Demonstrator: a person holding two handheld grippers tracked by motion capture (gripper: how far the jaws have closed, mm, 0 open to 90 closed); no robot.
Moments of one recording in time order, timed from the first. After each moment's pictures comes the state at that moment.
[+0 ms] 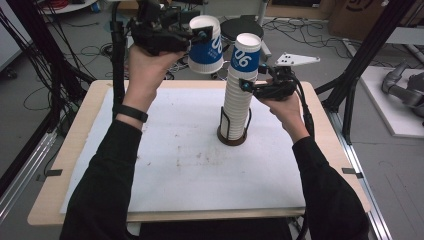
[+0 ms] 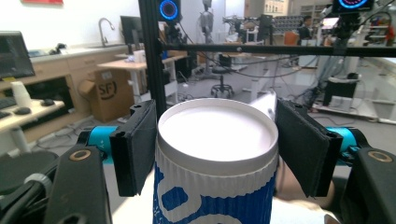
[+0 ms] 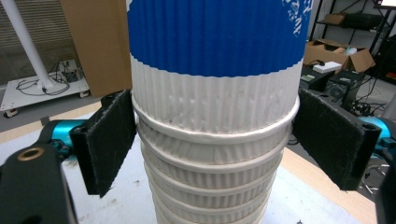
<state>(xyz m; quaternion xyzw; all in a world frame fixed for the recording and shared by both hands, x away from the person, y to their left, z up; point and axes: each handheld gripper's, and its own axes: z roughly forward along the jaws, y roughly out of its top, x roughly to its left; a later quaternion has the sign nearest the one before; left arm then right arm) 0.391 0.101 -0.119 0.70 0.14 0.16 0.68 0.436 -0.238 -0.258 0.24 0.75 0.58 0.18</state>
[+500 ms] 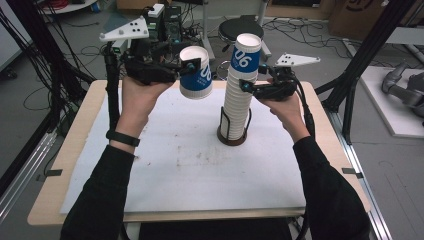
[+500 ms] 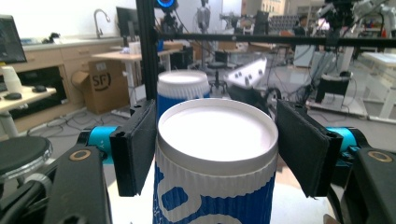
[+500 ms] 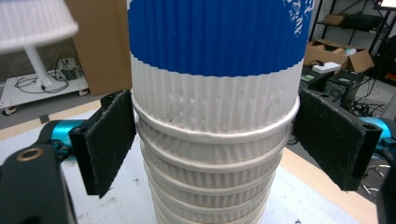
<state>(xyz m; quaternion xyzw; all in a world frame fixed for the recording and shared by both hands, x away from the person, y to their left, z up) 0.374 0.121 -0.170 0.71 0.14 0.15 0.68 0.435 -0.238 -0.258 0.24 0.75 0.58 0.18</state>
